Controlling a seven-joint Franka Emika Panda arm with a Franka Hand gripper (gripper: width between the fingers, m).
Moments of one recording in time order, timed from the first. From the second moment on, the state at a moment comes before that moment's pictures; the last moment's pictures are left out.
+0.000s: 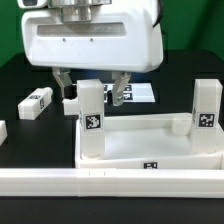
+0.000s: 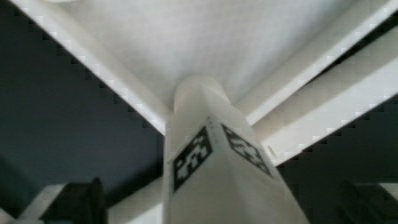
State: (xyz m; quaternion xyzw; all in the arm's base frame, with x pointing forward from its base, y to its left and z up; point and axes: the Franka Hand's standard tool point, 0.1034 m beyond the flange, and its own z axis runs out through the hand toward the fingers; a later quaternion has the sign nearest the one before) arm 0.630 -0.059 0.109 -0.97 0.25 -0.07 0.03
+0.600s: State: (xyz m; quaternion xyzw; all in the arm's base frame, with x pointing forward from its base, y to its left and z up) arm 0.630 -0.058 0.108 -1.00 -0.03 -0.06 -0.01
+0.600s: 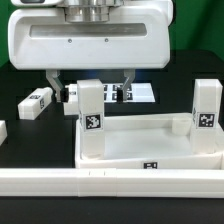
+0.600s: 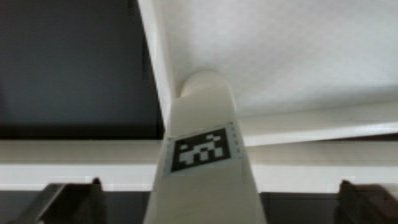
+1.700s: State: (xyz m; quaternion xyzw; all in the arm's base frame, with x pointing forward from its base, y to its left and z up) arm 0.629 -0.060 0.109 -0.99 0.09 -0.07 0.00
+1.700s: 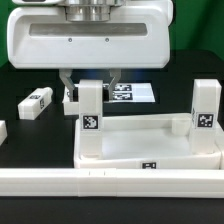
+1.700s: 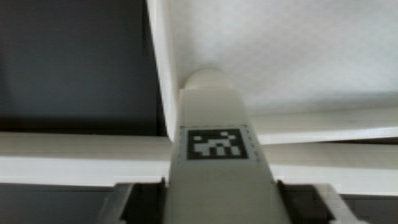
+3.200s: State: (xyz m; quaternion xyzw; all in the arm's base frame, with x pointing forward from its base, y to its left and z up) arm 0.628 -0.052 0.107 -0.87 0.49 -0.05 0.05
